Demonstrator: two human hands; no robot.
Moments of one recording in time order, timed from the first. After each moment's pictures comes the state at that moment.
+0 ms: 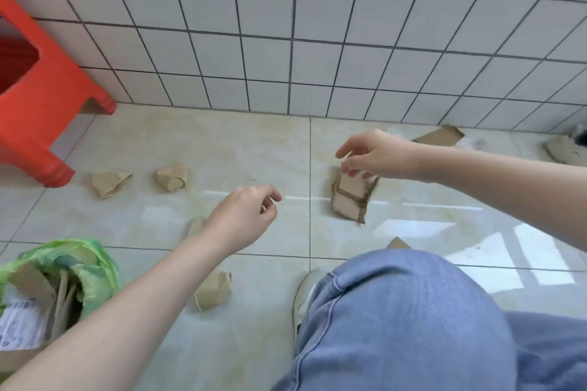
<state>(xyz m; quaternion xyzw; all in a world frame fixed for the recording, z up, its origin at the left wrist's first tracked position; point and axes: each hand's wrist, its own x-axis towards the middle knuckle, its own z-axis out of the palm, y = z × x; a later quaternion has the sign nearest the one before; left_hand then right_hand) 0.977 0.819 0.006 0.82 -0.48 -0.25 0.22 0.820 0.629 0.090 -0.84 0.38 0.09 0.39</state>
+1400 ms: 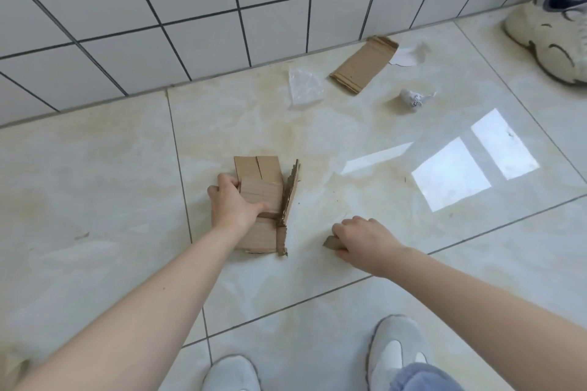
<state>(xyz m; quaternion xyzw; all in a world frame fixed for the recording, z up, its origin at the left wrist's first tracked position) 0.872 0.510 -0.251 0.87 -0.31 -0.34 0.21 0.639 0.486 -0.259 -0.88 0.38 0.21 0.18</state>
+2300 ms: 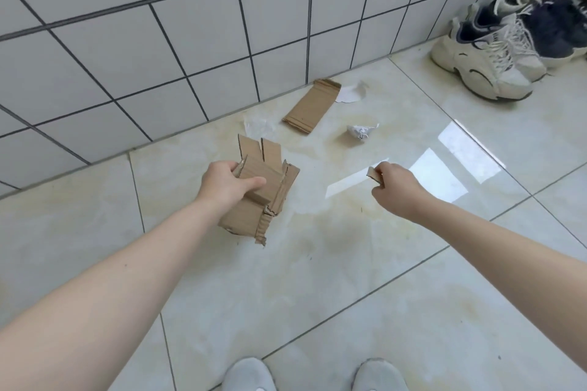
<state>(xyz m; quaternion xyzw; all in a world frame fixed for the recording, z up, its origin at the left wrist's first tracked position) 0.838 0.405 -0.168 0.78 -0.40 -0.41 0.25 0.539 0.362 -0.197 -0.70 0.66 -0.02 0.28</state>
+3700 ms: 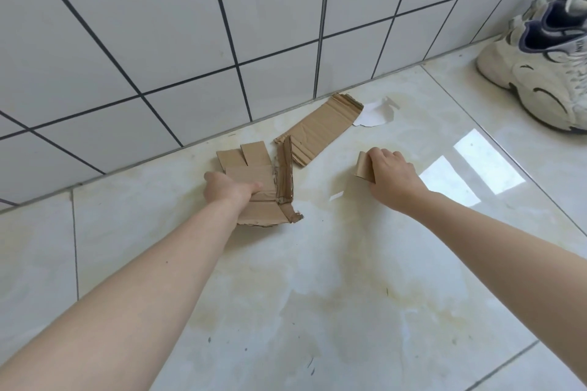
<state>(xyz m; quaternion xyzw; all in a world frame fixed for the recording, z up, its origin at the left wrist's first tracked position) 0.842 0.241 -0.280 0.86 -0.20 -0.38 0.26 0.571 0.184 -0.283 -0.77 0.62 0.05 0.15</state>
